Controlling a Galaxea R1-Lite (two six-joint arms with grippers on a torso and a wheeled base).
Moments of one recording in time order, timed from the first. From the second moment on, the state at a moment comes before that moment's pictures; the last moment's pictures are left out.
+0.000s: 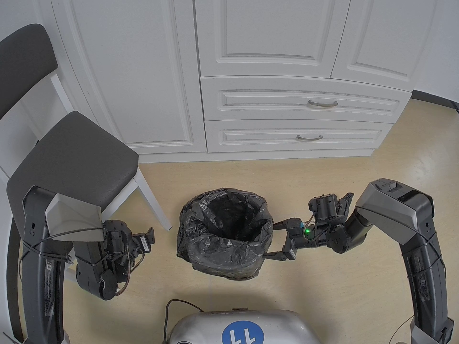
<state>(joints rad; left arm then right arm) -0.21 2.49 -0.55 -1.53 0.29 -0.28 0.30 2.61 -1.28 -0.68 0.75 -0.72</state>
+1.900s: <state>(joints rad) -0.35 2.48 -0.54 -1.53 0.34 -0.25 0.18 2.81 -1.67 -0.54 0.92 -0.34</state>
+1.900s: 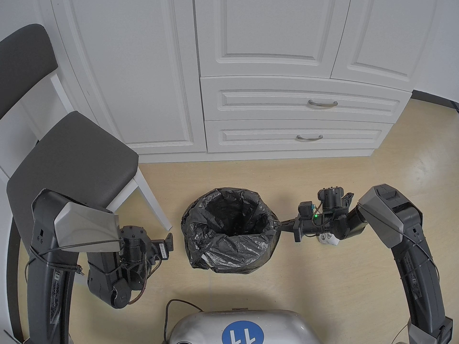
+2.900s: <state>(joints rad) -0.35 2.64 -0.95 -1.22 0.23 -0.25 0.18 2.85 -1.74 -0.54 0.90 -0.26</state>
